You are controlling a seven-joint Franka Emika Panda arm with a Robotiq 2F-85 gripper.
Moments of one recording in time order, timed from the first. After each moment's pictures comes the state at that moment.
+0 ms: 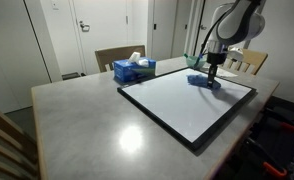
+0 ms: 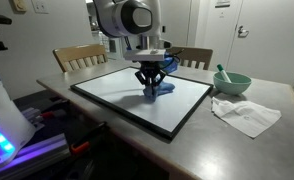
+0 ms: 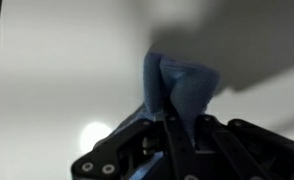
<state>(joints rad) -0.20 0.32 -0.07 -2.49 -0.17 2.80 -0.50</state>
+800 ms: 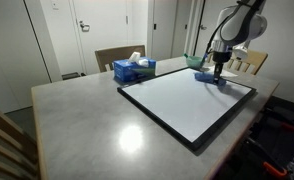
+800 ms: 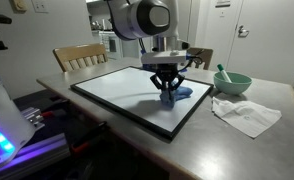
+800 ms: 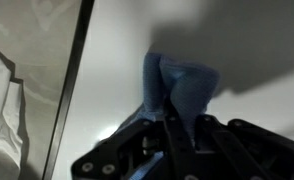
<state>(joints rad) -0.28 0.38 -0.13 -2.41 -0.23 2.80 -0.55</state>
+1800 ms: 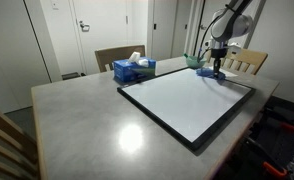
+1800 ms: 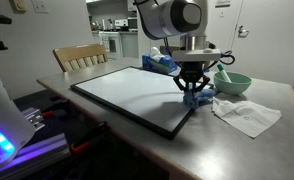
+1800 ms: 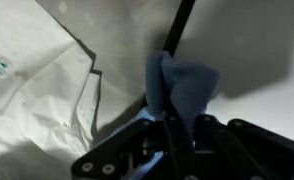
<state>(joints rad) -0.37 0.54 -0.12 -2.08 -0.22 2.56 -0.67</state>
